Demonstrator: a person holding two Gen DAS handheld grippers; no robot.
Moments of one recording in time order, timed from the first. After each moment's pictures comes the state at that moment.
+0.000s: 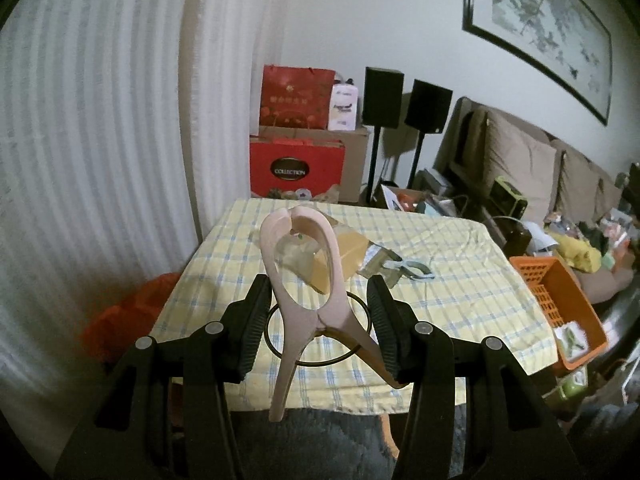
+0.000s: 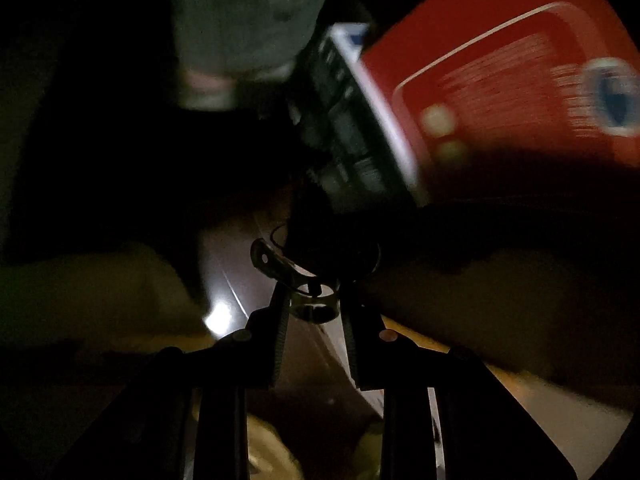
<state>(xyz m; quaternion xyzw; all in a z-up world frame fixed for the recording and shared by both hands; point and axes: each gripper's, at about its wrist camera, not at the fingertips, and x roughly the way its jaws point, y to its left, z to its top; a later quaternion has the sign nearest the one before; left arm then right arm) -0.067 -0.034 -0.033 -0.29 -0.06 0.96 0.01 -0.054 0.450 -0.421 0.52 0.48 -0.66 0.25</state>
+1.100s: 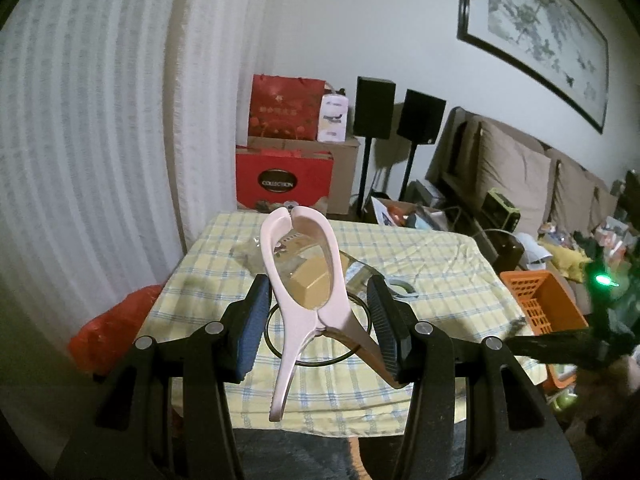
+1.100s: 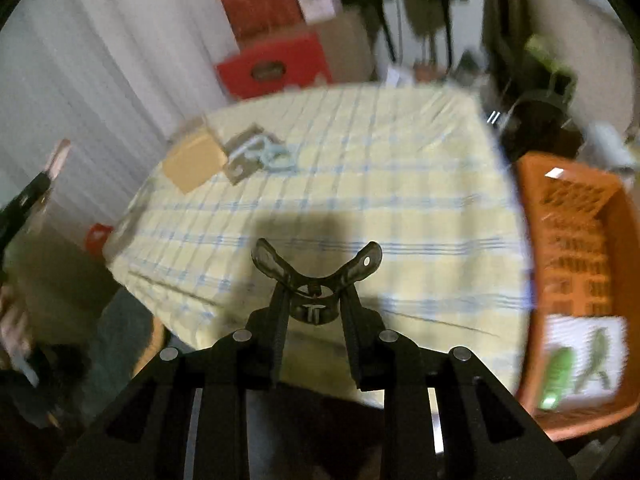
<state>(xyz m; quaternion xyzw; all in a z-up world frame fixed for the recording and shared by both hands) -0.081 -0.007 -0.025 -0.27 -0.06 0.96 0.02 -0.164 0.307 -0.113 0.49 -0.06 -0.85 0.20</state>
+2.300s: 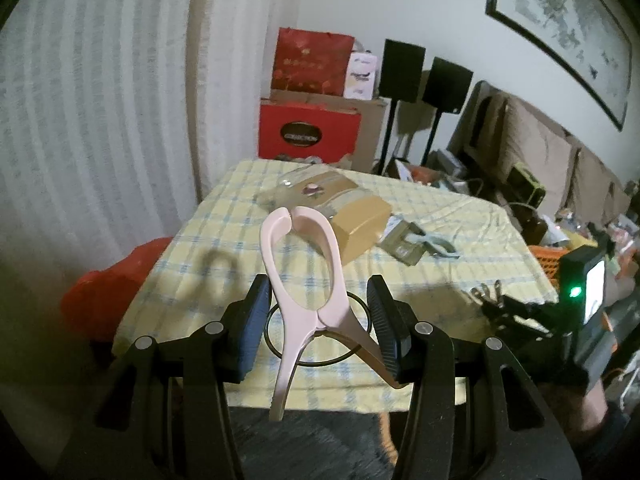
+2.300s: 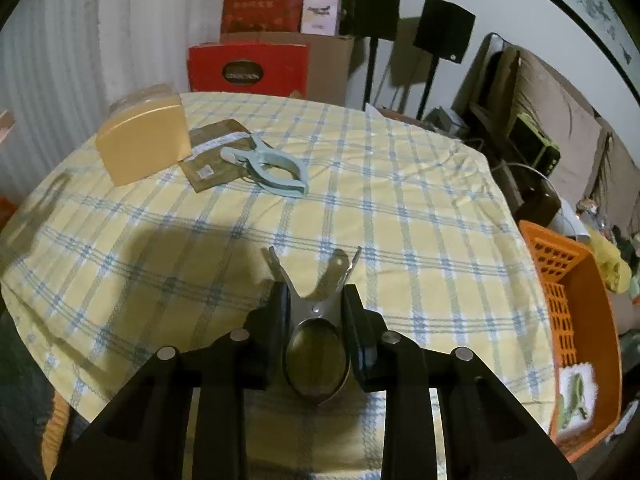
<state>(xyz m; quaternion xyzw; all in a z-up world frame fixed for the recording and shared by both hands) -0.091 -0.038 -0.081 -0.33 -0.08 0.94 -0.01 -0.167 0.220 -0.167 0.40 0.09 -0.91 0.07</state>
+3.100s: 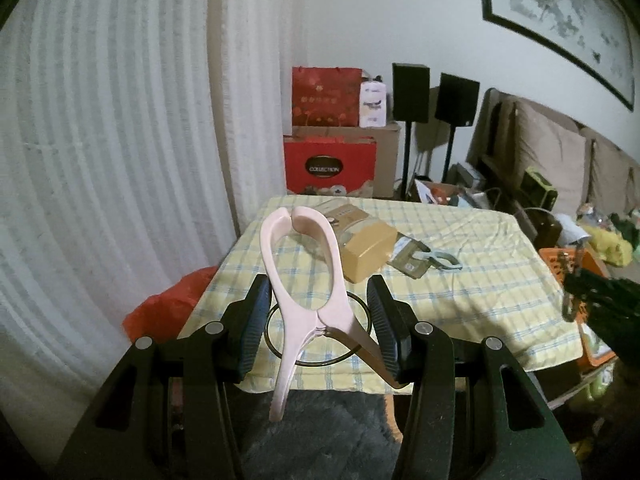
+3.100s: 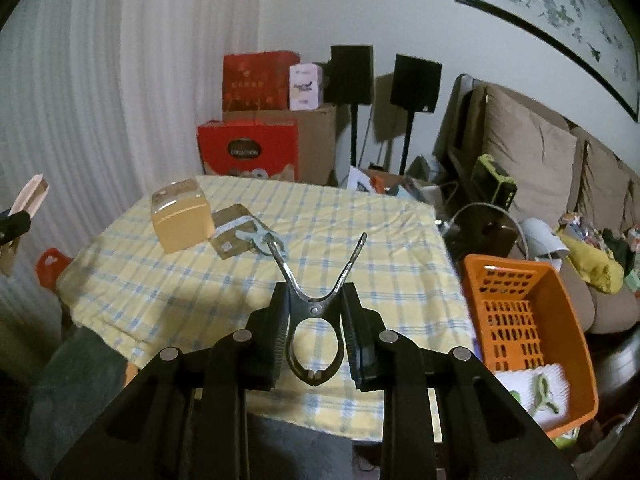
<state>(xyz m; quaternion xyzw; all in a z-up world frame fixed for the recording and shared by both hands) -0.043 -0.012 -0.028 -0.29 -0.02 0.95 -0.06 -0.082 0.265 -0.067 0.30 0.05 -0.95 0.08</state>
